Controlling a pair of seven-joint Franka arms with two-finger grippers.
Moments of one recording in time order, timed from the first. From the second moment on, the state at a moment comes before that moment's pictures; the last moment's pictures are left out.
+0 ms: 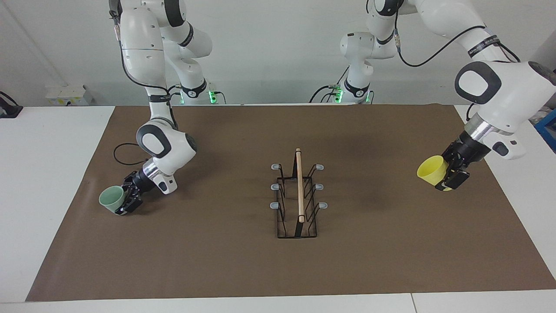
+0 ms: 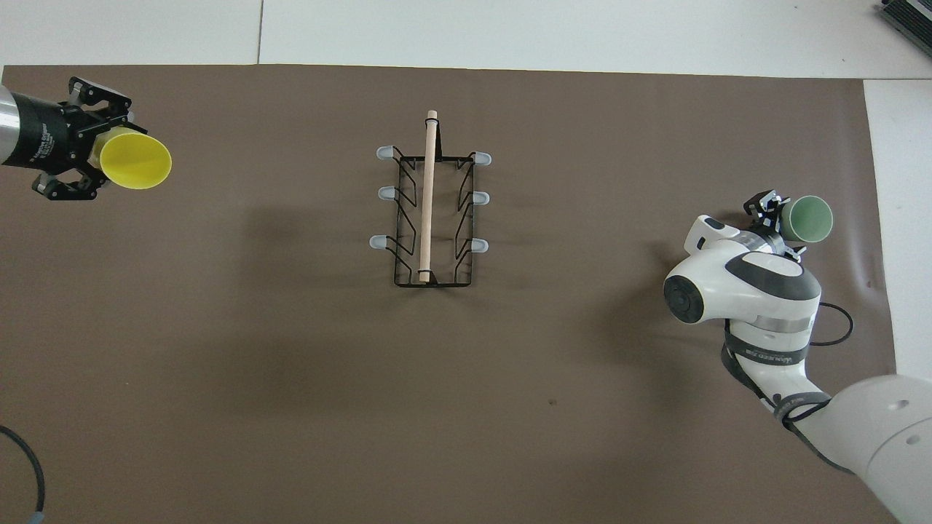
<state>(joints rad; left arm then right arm) -0.12 0.23 0.17 -1.58 -0.28 2.00 -0.85 0.03 0.41 -0.05 -2.10 -1.65 2.24 -0.49</state>
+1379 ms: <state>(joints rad) -0.10 0.00 -0.32 -2.14 0.16 2.83 -0.86 0.03 0.36 -0.05 -2.09 -1.54 2.33 -0.55</state>
